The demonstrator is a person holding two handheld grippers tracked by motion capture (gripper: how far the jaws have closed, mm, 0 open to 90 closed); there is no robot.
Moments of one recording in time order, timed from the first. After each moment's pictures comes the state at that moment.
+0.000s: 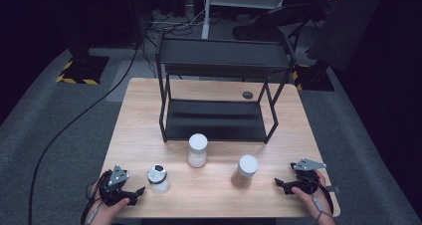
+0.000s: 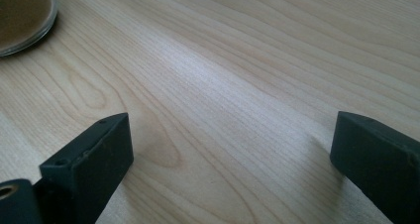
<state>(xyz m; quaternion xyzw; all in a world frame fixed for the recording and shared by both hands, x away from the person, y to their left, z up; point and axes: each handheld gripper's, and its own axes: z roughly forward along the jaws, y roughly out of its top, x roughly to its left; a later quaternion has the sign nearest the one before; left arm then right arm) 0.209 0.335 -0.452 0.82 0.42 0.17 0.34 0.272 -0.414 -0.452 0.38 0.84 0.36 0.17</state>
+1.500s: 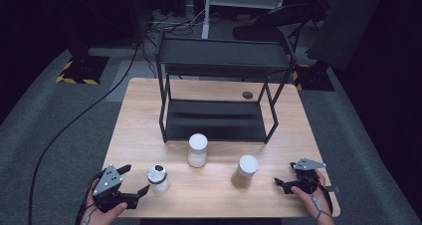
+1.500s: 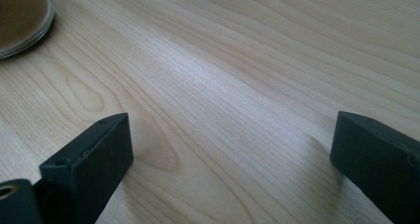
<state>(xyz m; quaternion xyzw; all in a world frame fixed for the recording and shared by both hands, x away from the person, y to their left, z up) 0.166 0.339 -0.412 0.78 0.37 0.19 0.47 0.273 -0.412 -0.452 0.38 0.84 0.36 0.17</state>
